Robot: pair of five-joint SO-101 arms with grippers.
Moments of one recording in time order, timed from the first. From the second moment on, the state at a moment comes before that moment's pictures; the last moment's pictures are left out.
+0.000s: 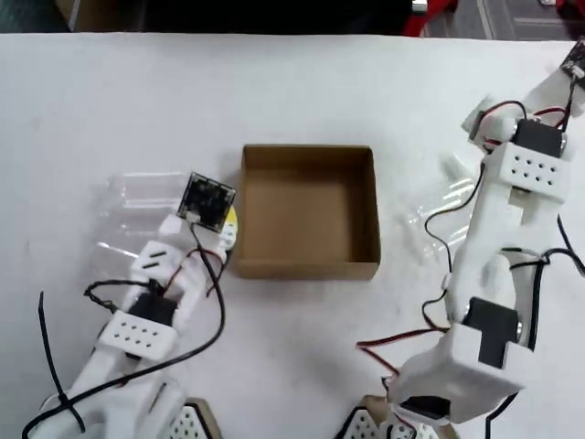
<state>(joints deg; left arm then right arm) 9.5 -49.1 81.4 4.5 -8.5 16.2 7.1 -10.5 60.7 -22.3</state>
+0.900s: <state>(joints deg) 11.1 -49.1 81.4 4.5 -8.6 21.5 32.4 -24.4 62.0 -24.1</state>
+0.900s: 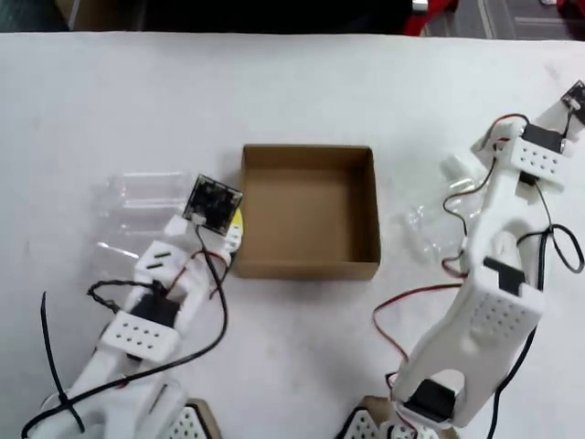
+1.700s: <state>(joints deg) 11.1 -49.1 81.4 4.5 -8.6 21.6 37.1 -26.7 64.0 -24.1</state>
